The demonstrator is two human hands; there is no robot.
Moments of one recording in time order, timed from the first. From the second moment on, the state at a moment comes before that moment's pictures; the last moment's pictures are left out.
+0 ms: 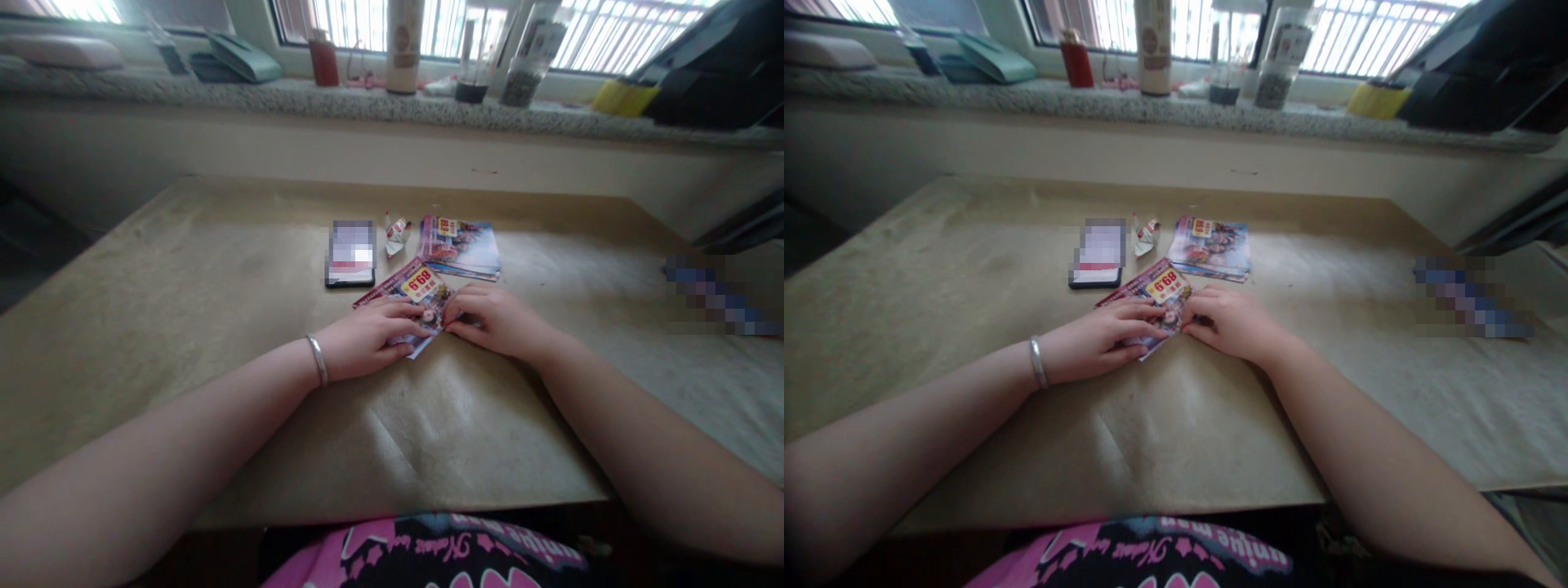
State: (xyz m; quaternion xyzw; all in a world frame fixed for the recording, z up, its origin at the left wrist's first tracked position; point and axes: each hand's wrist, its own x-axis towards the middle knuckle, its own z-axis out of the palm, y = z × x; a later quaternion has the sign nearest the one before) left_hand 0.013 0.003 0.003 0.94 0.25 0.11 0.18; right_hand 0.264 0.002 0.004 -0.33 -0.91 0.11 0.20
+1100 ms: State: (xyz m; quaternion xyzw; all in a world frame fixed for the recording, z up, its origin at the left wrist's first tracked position) left_hand 0.018 -0.005 -0.001 0.95 0.29 0.09 0.08; right_hand 0.257 0.008 -0.008 -0.42 -0.84 0.14 0.30
